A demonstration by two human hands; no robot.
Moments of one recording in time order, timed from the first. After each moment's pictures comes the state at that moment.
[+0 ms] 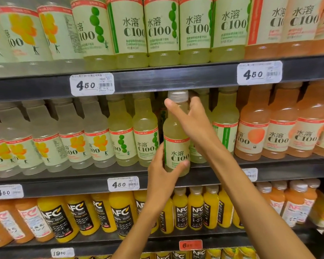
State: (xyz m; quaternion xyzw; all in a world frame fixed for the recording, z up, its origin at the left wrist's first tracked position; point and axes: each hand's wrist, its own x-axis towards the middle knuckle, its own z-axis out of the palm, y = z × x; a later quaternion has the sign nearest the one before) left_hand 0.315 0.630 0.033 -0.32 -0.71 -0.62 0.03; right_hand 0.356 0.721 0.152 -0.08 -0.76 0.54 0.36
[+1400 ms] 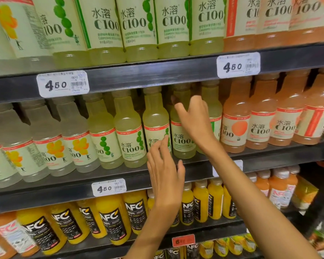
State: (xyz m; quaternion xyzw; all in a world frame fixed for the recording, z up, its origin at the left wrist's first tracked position) left_hand 0.350 0.662 0.040 -0.33 -0.82 -0.39 0.25; right_hand 0.353 0.759 0.139 -0.18 -0.80 0.35 0.46
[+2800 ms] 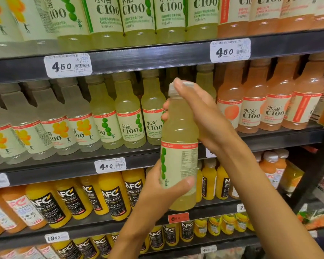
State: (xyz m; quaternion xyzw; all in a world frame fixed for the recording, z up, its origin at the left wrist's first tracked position) left_hand 0.402 0.576 0.040 -0.39 -0.60 -0.65 -0.25; right_hand 0.429 0.725 0.141 0.05 -0.65 0.71 0.27
